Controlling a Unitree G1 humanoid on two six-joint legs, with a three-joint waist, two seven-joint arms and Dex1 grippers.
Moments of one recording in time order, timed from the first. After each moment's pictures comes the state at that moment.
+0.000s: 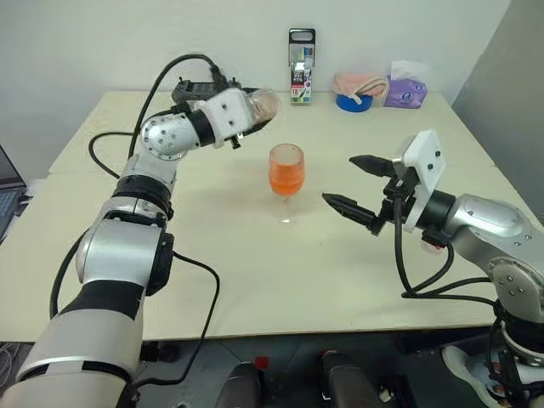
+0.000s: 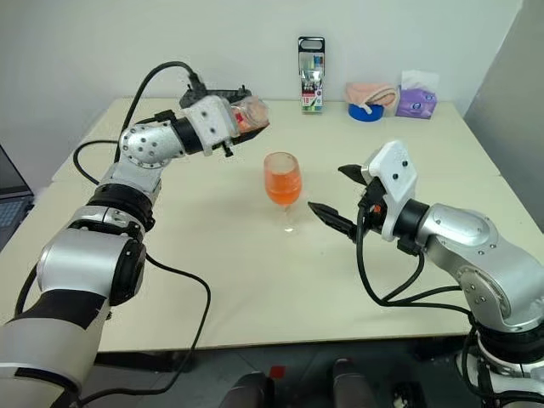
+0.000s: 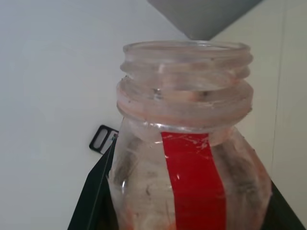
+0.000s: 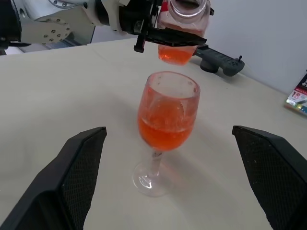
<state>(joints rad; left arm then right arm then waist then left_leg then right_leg) -1.31 0.51 -0.05 1.26 0.08 -0.71 -0.79 -0.56 -0.65 -0.03 -0.59 0.68 0.87 0.48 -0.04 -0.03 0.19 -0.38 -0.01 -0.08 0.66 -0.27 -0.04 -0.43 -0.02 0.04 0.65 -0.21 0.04</state>
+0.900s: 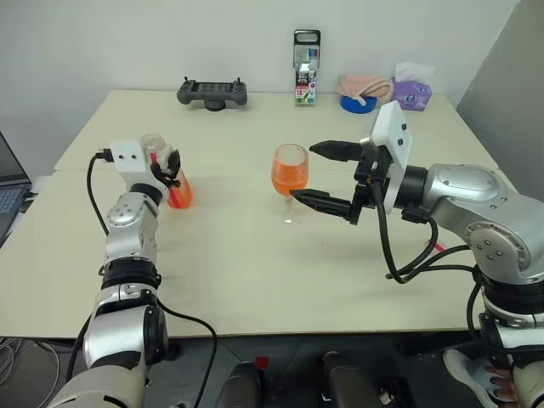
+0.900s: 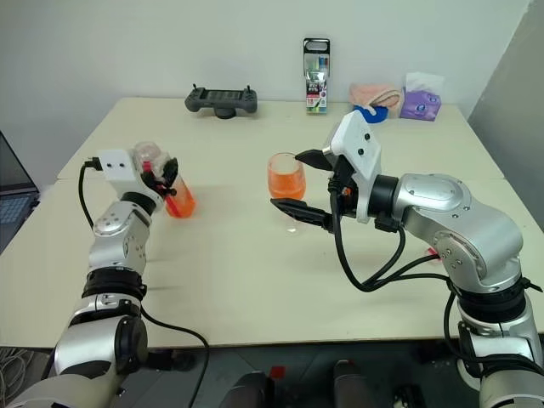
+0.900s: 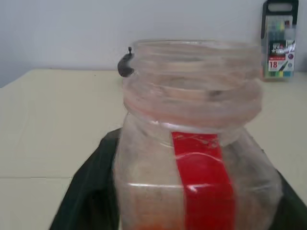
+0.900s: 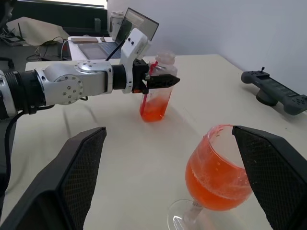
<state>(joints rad) -0.75 0.46 0.30 0.74 -0.21 -0.05 -0.30 -0.77 -0.61 0.08 -0.50 0.68 0.89 0.63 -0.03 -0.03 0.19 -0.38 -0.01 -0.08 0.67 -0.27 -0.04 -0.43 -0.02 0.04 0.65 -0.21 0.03</state>
